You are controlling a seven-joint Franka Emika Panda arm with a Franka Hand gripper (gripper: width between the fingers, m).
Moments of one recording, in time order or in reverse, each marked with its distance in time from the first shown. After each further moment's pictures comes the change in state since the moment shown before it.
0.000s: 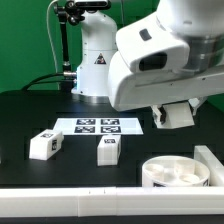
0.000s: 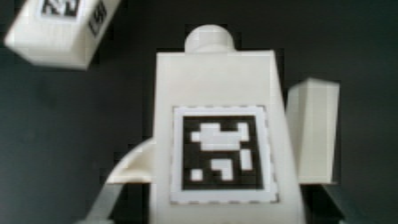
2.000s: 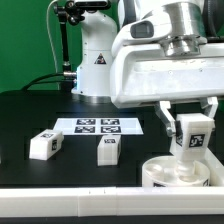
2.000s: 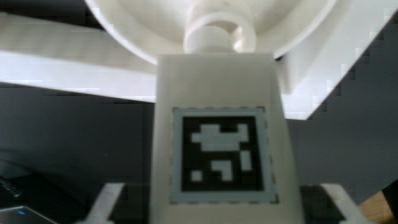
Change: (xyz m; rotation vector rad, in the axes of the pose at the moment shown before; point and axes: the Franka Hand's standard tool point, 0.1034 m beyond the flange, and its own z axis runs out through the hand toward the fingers) arm 0.051 -0.001 -0.015 -0.112 0.919 -0.054
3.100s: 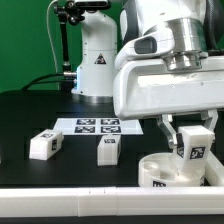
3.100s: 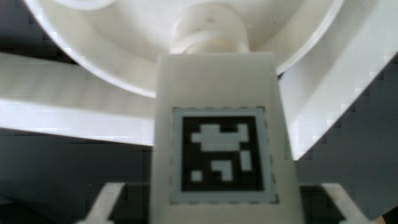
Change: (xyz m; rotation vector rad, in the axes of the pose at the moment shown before) arm -0.019 -0.006 0.011 0.006 -0.019 -0.012
